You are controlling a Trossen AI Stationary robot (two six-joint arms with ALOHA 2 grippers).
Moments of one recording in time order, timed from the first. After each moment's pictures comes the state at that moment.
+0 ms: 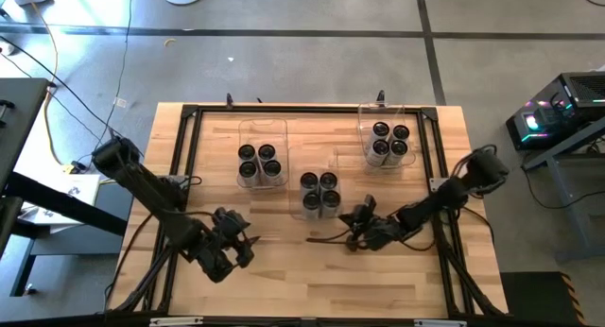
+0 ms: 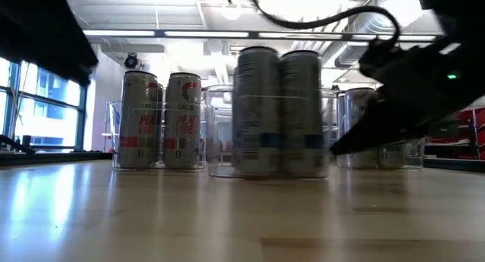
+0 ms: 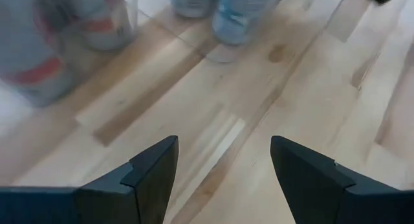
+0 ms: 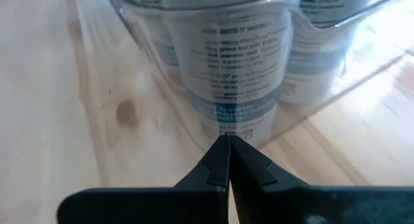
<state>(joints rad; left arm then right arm) -0.78 1.49 0.91 -0.66 -0.75 -1.38 0.50 1.70 0.53 0.42 0.73 0.70</state>
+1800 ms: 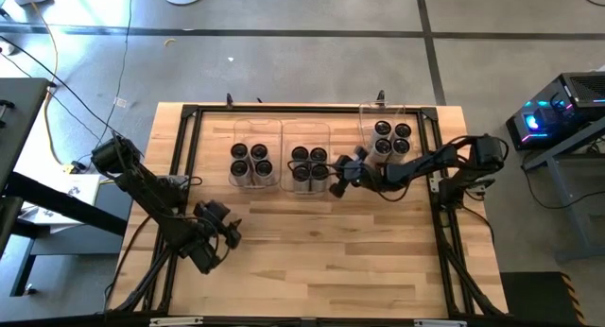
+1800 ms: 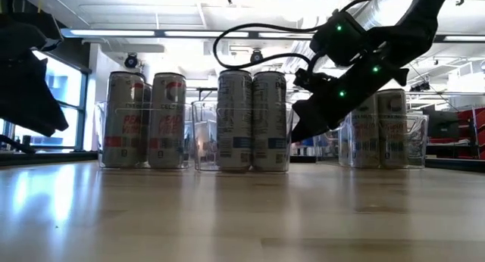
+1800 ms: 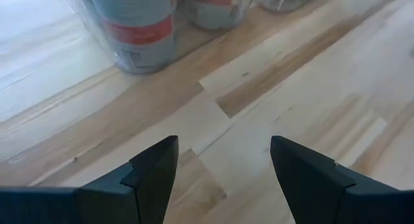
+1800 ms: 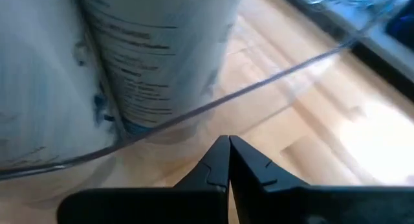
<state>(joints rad) -0.86 1.49 0.69 -0.84 -0.79 -1.82 -0.08 1.65 0.62 0.36 0.50 0.17</state>
